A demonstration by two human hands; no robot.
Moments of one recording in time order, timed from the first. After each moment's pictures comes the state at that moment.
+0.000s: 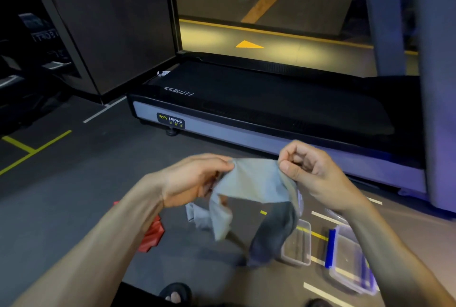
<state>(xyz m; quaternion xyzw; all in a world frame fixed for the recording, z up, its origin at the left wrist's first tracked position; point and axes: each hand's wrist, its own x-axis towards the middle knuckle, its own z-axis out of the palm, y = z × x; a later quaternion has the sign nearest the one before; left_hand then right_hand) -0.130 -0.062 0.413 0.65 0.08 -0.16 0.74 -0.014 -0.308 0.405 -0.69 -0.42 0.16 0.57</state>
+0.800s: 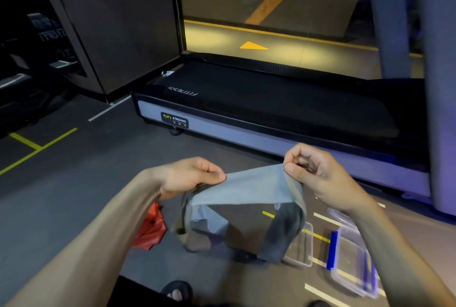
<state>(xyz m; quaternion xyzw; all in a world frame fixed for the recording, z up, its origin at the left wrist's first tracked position) -0.130 -0.031 0.396 0.75 0.04 -0.20 0.62 -0.011 -0.315 0.404 -0.73 -0.42 0.15 0.52</state>
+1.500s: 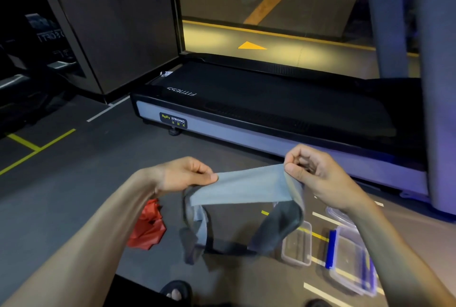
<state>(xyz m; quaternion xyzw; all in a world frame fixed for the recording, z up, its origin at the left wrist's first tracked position) -0.132 -0.025 0.398 0.80 0.06 -0.19 0.57 -0.005 -0.322 0.397 -0.76 -0.41 0.13 0.49</state>
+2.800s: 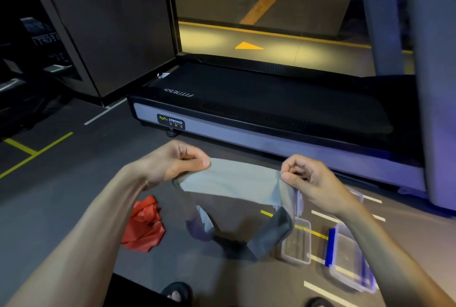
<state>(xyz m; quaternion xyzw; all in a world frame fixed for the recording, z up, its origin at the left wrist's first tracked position) -0.131 -0.010 0.407 0.79 0.05 -0.06 0.60 -0.002 -0.327 0.373 -0.76 -0.40 0.14 0.49</state>
